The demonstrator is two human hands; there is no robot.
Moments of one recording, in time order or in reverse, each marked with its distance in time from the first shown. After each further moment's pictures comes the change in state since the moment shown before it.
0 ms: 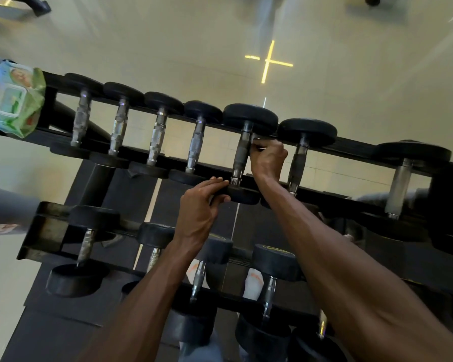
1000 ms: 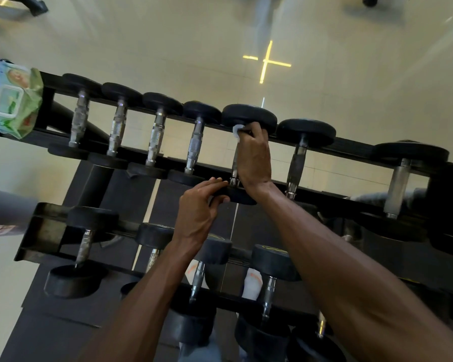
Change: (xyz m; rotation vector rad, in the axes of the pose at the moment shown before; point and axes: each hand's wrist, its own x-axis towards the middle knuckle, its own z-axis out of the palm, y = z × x) left_hand 0.001 0.002 -0.002 -0.007 0.004 0.017; right_hand -0.006 -0.005 0.018 -0.426 -0.019 -0.617
